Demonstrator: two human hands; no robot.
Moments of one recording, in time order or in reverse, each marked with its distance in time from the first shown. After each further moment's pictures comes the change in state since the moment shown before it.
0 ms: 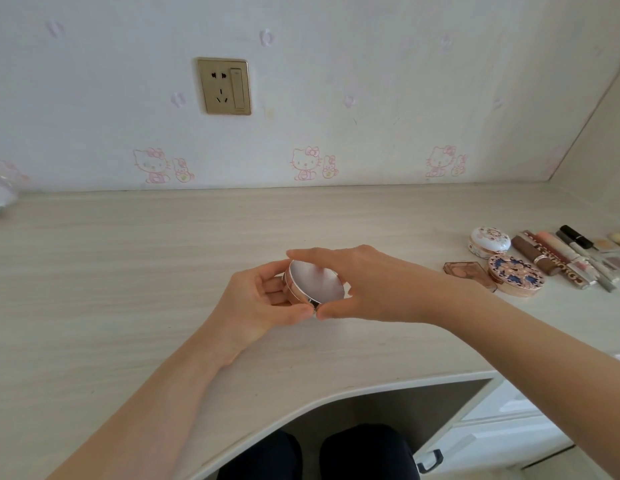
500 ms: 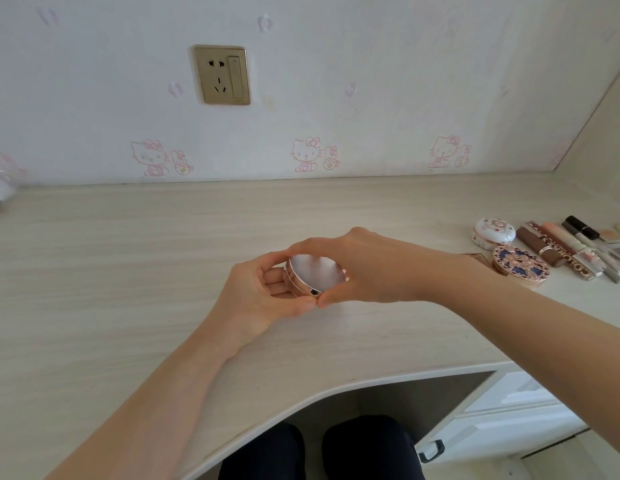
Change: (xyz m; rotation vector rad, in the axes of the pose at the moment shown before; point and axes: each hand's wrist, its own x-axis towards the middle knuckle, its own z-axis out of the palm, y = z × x) left_hand 0.002 -0.001 0.003 0.059 0.070 0.015; right_hand 0.014 0.005 -0.006 -0.055 -0.057 -0.020
